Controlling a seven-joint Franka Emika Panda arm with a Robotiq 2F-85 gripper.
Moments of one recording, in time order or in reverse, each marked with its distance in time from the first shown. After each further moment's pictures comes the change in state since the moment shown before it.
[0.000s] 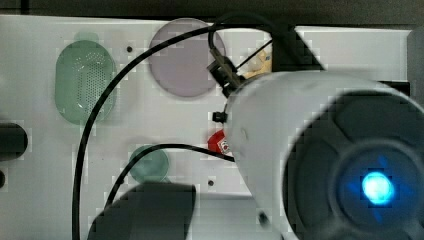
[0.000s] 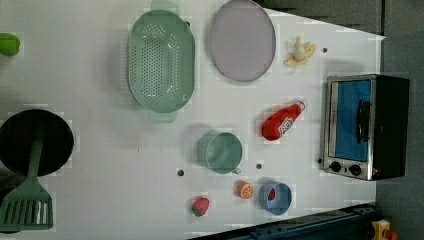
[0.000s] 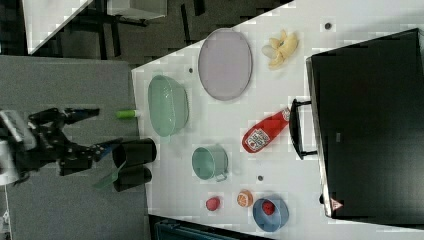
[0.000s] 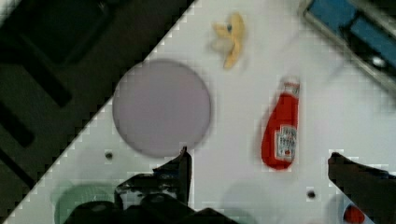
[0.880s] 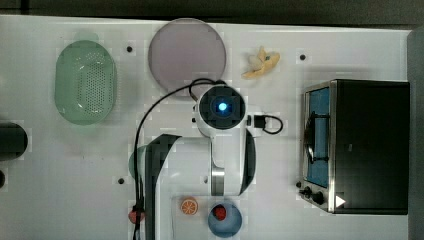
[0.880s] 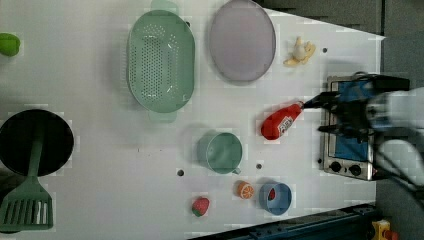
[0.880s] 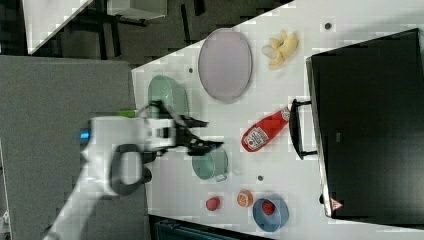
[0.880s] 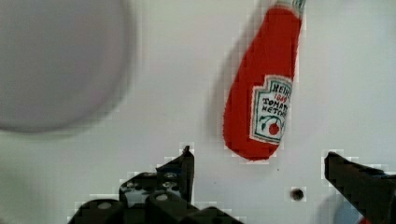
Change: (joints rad) arm 0.022 0.210 0.037 -0.511 -0.033 0.464 -0.001
